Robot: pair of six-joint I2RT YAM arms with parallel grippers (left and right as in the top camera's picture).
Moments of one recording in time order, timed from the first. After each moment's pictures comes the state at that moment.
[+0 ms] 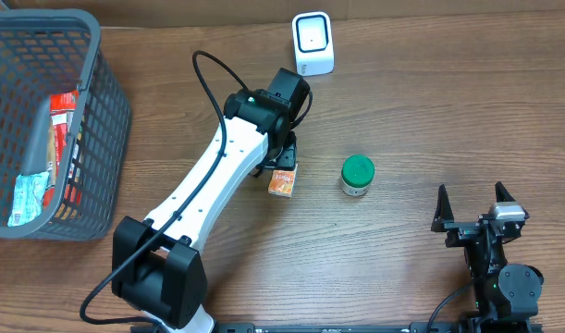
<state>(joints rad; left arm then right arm) -0.46 1.79 1.54 -1.20 -0.19 -0.44 0.03 0.01 0.02 -0.04 -0.02 0.02</state>
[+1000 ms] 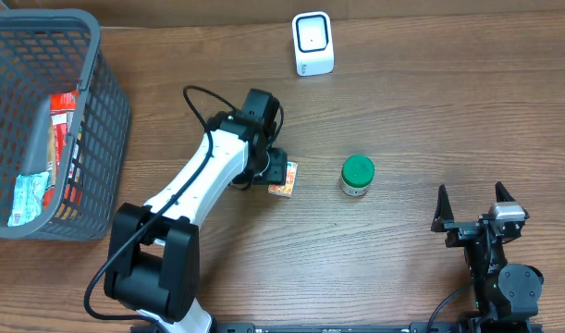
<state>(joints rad) -0.34 1.79 1.25 -0.90 0.06 -0.28 0.03 0.01 0.02 -0.03 -0.02 0.02</state>
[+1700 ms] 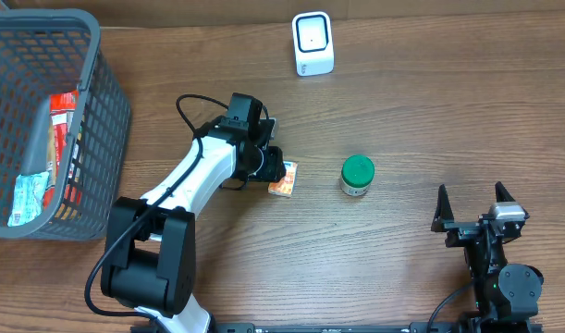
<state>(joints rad) -0.26 1.80 1.15 -0.68 0.25 -0.17 0.03 0.01 0.02 -0.03 -0.02 0.02</state>
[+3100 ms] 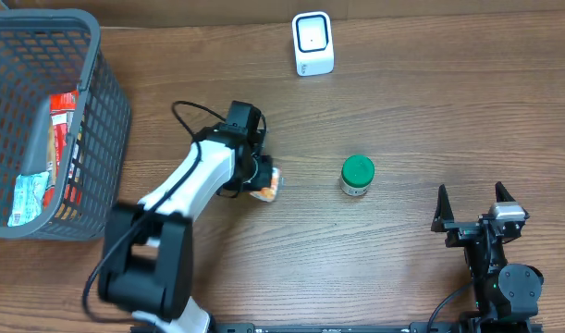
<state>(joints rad) -0.26 1.74 1.13 -0.79 0.04 -0.25 0.03 0.01 0.02 -0.03 -0.02 0.02</state>
